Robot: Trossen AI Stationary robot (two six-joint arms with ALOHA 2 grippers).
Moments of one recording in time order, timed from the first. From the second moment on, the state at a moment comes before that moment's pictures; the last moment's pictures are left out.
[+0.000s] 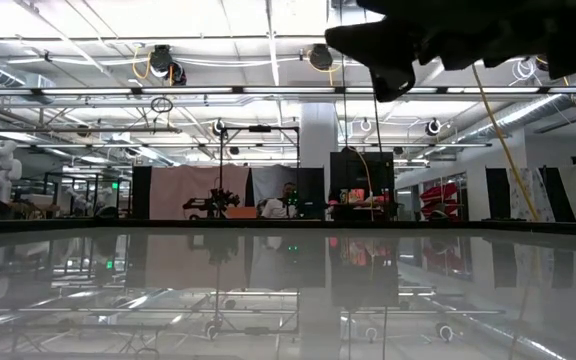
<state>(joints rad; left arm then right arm) -1.13 1.24 1.09 -0.68 -0.74 -1.70 0.41 1.64 0.60 0.89 0.10 0.13</state>
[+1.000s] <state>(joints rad) -1.49 1.24 1.09 -1.05 -0.50 -2.35 0.46 1.64 0.60 0.85 0.10 0.09</state>
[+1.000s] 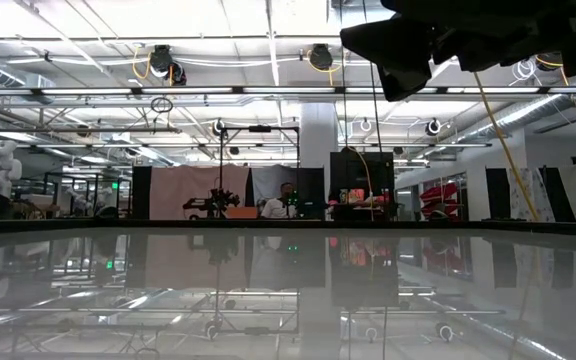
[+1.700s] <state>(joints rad) -1.48 1.23 1.09 -1.11 -0.27 -2.33 0.45 1.64 0.60 0.86 0.10 0.11</state>
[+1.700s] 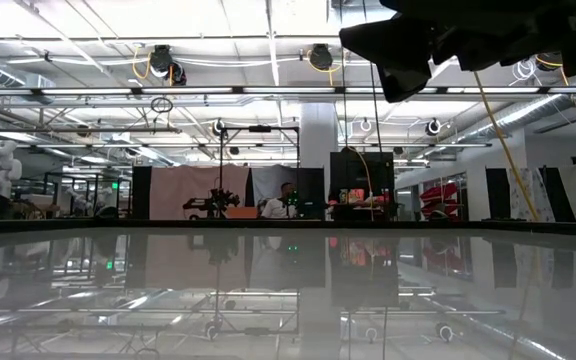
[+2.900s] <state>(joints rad) -1.07 1.32 1.09 -1.04 -0.81 -1.42 0.44 2.14 1.23 0.26 0.13 0.32</state>
